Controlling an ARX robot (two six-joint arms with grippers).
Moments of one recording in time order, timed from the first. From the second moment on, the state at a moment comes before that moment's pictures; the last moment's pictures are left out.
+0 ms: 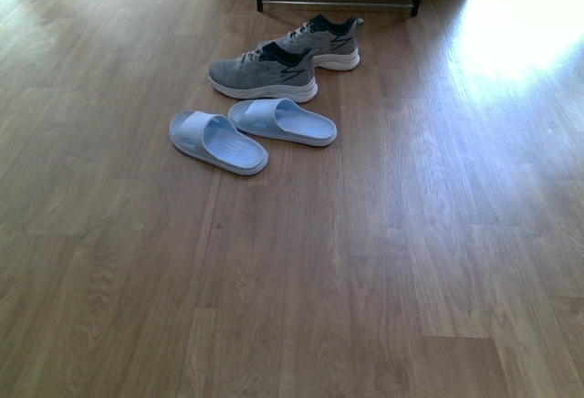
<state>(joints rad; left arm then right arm) 0.00 0.01 0.02 0.00 0.00 -0.01 0.00 0.00 0.02 0.00 0.00 0.00</state>
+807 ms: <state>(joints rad) 0.00 0.01 0.02 0.00 0.00 -0.01 0.00 0.00 0.02 0.00 0.00 0.00</state>
